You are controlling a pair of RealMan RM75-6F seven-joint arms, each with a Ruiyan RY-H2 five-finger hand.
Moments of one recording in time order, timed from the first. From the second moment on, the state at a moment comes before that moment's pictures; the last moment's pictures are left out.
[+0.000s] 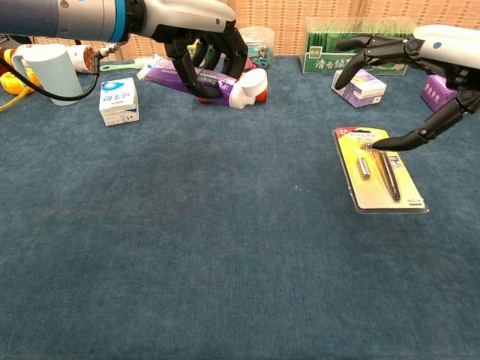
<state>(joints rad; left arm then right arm) -1.15 -1.32 -0.21 -1.53 1.14 0.58 0.20 0.55 -1.30 0.13 -1.62 -1.63 1.09 0.32</state>
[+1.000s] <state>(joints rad) -1.30 -1.42 -0.17 -1.49 0.88 0.62 0.35 0.62 -1.33 0.13 -1.63 -1.59 1.09 0.31</state>
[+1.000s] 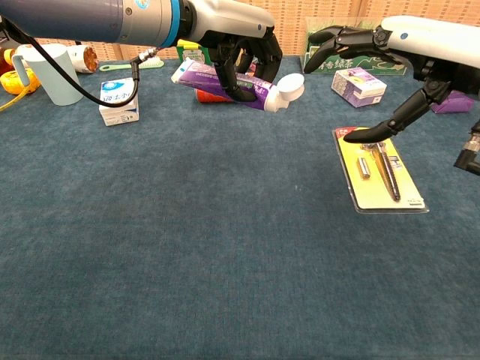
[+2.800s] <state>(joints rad) -1.22 -1.46 -0.18 -1.45 0.99 0.70 0.24 0.64 -1.39 0.12 -1.58 -1.51 1.07 0.30</state>
